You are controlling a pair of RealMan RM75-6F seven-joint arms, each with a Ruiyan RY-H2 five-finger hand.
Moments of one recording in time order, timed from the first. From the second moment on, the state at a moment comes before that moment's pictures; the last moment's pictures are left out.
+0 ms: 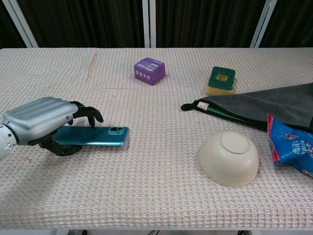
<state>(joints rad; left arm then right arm) -0.51 -1.65 -0.01 -1.45 1.38 1.06 0.39 0.09 -1.18 0.09 -1.39 -1.45 1.45 0.13</state>
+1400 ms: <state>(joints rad) -0.57 -1.47 -0.09 -1.52 1.37 1.25 0.26 0.10 -1.20 0.10 -1.38 -1.45 1.45 0.10</state>
